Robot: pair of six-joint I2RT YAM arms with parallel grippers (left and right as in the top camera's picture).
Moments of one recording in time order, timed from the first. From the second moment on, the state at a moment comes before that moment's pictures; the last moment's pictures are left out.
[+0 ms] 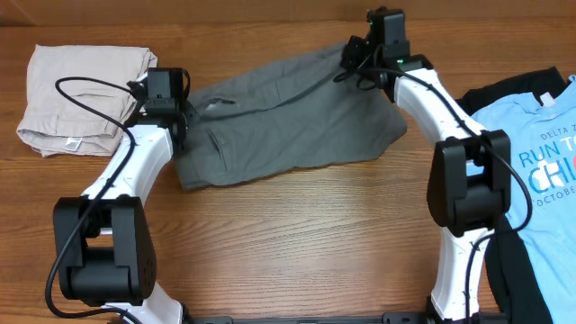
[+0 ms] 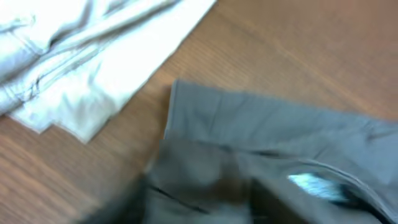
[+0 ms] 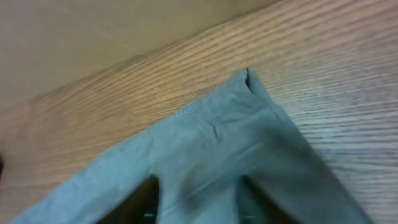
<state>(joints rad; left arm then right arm) -0.02 1.81 1.20 -0.33 -0.27 -0.60 0.20 2.23 1.77 -0.28 -0.14 0.51</state>
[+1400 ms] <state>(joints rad) -0.07 1.79 1.34 -0.84 0.15 -0.34 0.17 2.07 1.40 -0.96 -0.12 0.49</state>
